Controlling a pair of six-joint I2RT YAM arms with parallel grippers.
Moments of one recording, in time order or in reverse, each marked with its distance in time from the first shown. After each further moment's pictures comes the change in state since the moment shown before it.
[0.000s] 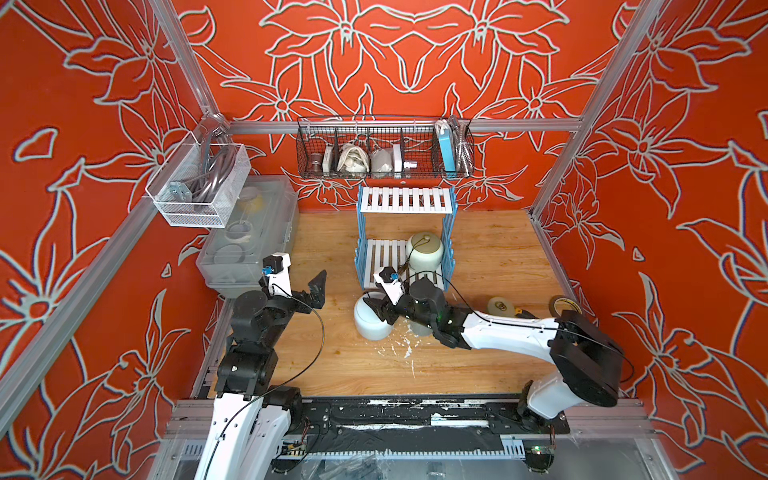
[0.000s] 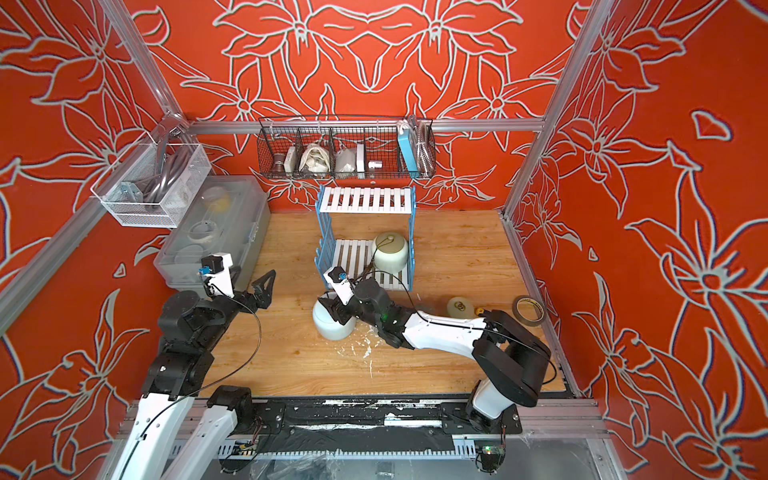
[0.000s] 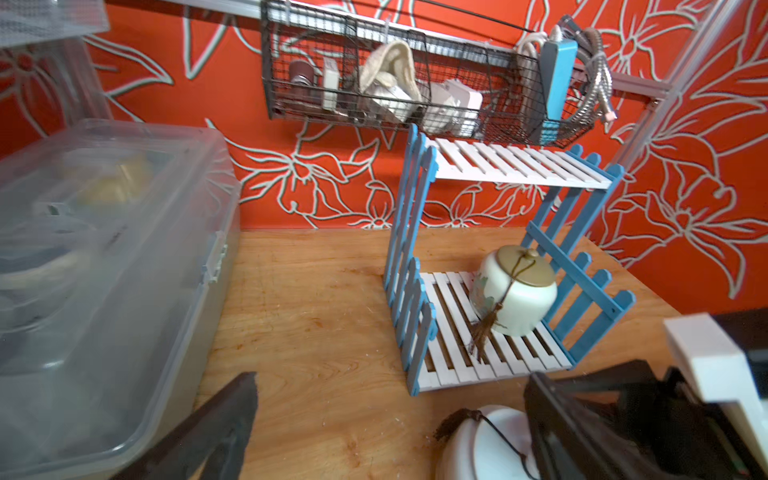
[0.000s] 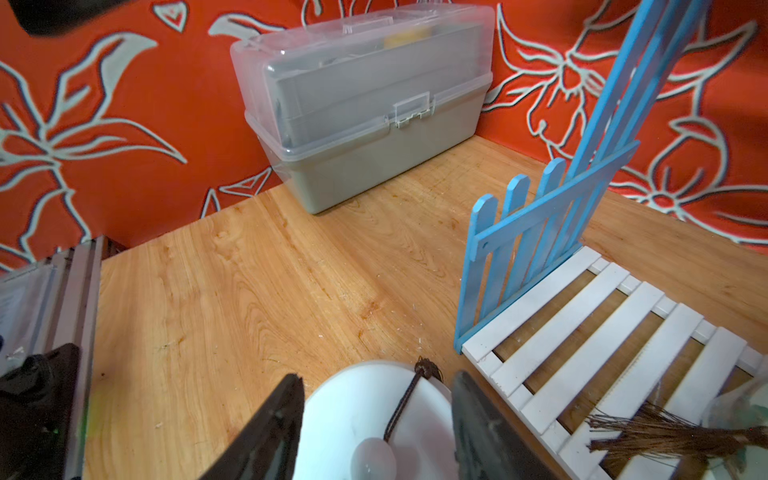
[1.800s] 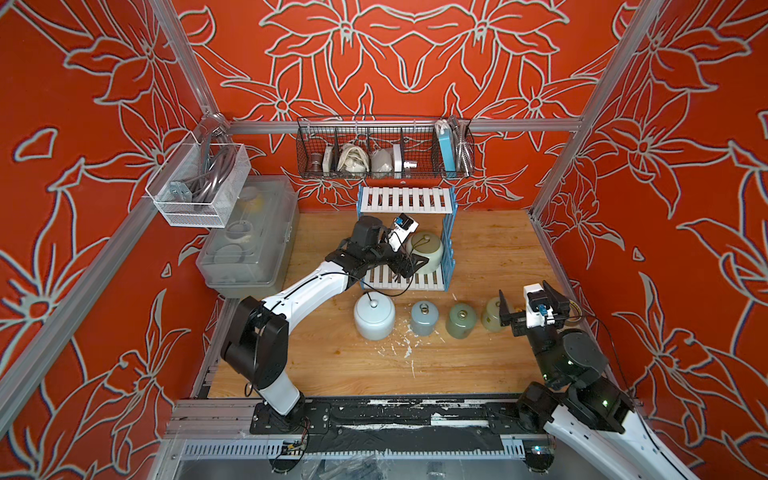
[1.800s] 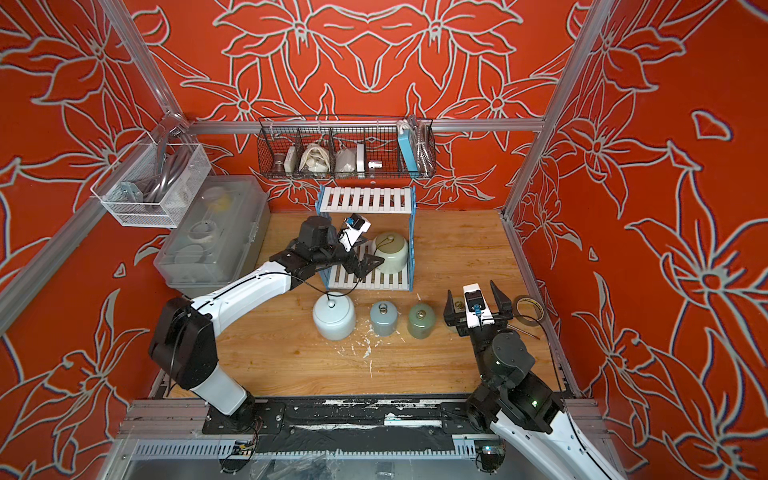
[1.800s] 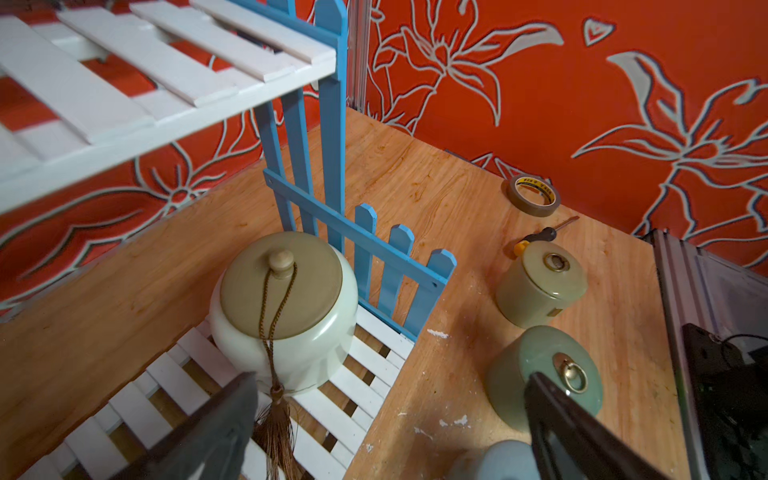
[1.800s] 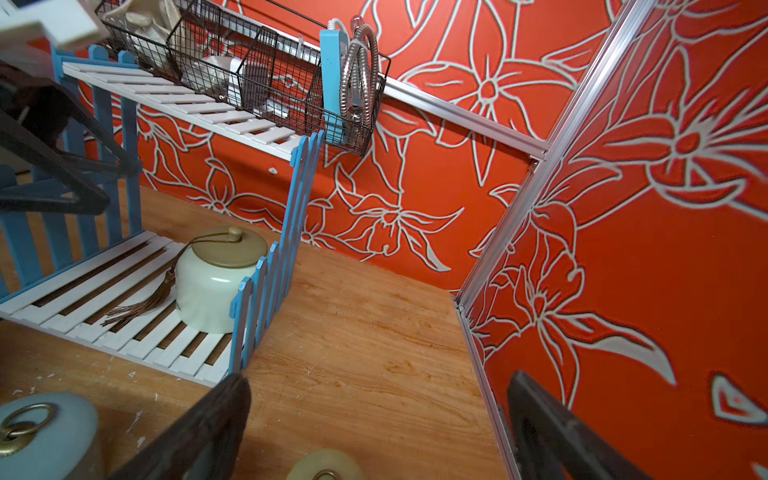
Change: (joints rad) left arm -0.472 1.148 0.599 0.280 0.264 0.211; right arm -0.260 -1.321 -0.370 -0.692 0.679 -0.402
